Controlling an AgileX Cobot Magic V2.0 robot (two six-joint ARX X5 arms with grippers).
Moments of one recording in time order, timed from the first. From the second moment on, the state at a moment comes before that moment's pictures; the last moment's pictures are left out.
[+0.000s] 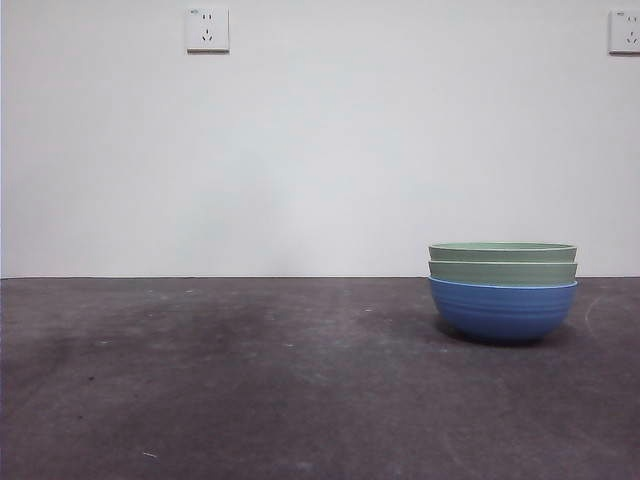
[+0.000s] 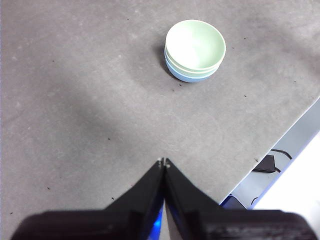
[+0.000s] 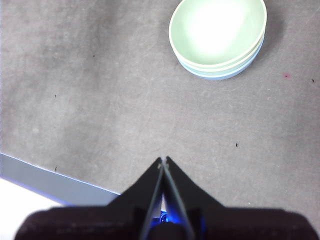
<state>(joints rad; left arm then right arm) -0.57 1.27 1.83 -1.33 0.13 0.02 0.14 0.90 1.21 -1.21 -0.34 0.04</state>
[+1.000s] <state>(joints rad) -0.30 0.92 1.56 -0.72 0.21 0.16 0.14 0.90 1.21 -1.21 -0.34 0.04</state>
